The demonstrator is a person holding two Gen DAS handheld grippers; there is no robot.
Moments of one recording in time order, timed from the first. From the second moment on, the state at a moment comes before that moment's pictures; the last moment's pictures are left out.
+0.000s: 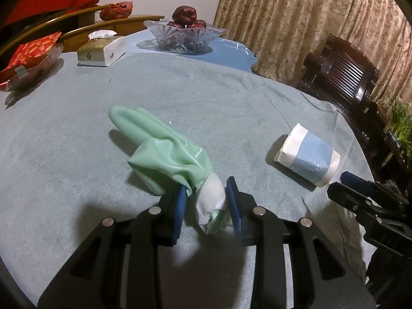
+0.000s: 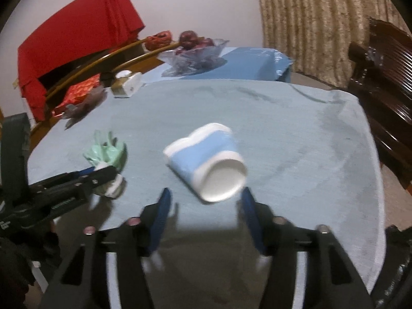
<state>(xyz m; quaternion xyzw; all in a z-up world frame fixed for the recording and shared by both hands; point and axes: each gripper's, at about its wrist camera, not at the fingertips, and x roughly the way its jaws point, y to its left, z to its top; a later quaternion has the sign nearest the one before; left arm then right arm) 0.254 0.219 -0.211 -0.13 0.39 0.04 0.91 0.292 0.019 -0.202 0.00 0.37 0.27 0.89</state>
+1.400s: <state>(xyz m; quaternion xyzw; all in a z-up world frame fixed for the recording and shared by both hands) 0.231 0.187 -0.176 -0.10 0.36 0.01 0.93 0.287 0.010 -0.172 0.01 0.35 0.30 0.89</state>
